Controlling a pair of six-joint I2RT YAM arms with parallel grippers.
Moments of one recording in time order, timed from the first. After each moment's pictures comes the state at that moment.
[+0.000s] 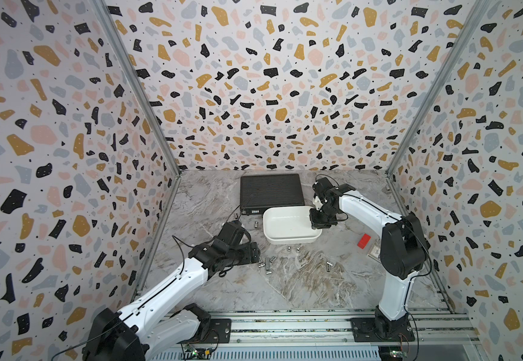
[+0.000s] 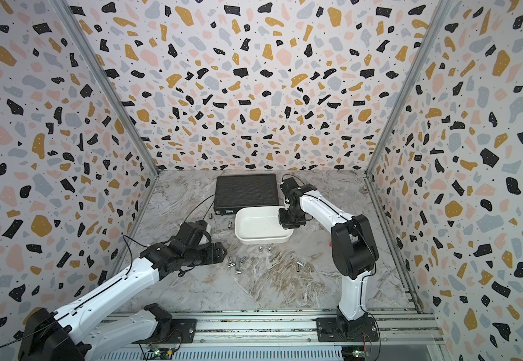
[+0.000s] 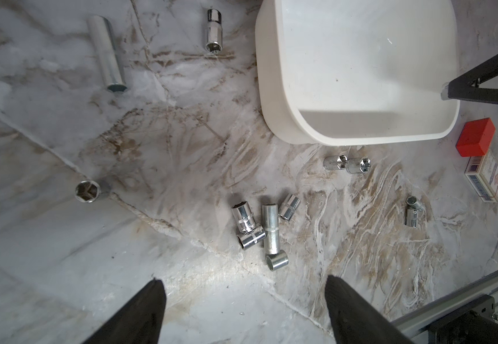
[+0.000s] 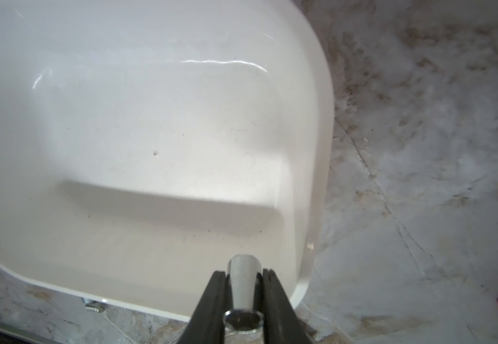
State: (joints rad) left arm -0.56 1.04 0.71 -0.64 0.08 -0.61; right arm 0.47 1.91 1.55 -0.99 -0.16 0.39
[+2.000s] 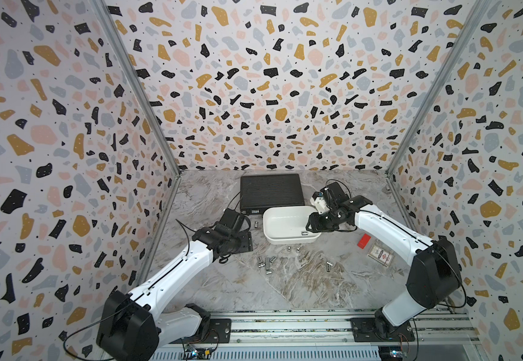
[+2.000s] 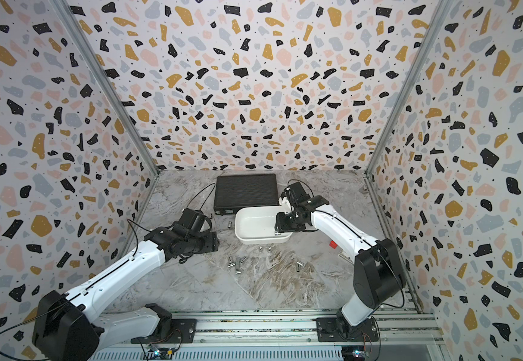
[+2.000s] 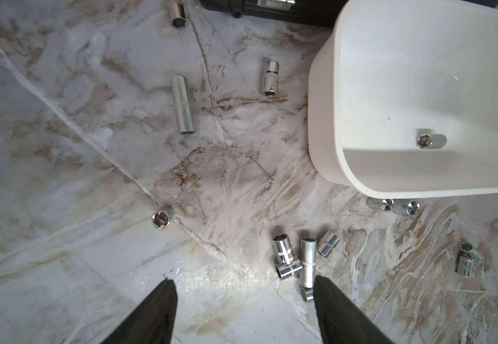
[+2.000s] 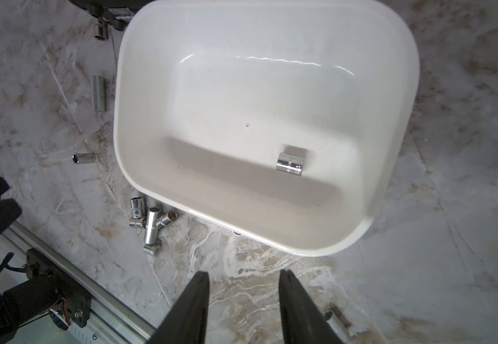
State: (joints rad) left arm -0.46 1.21 0.89 -0.77 -0.03 -0.54; right arm 0.53 1.57 1.27 -0.79 -0.30 0.33
